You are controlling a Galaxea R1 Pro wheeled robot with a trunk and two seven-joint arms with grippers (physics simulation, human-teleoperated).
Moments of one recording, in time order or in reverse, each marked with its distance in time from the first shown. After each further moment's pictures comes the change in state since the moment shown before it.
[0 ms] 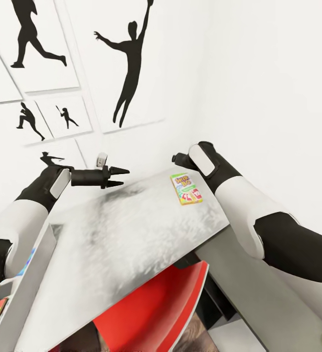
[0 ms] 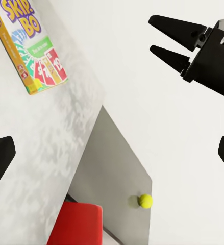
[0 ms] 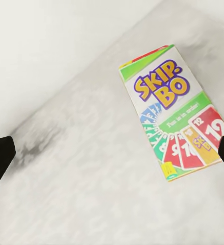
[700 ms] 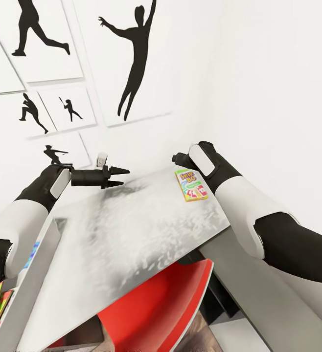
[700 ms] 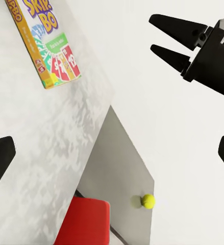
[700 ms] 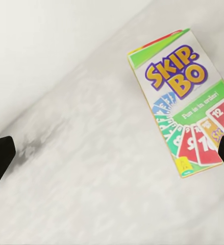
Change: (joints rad) left arm 0.000 0.000 0.000 0.000 0.000 0.000 0.000; right arm 0.000 0.000 0.000 0.000 0.002 -0.006 -0.001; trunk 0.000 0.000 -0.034
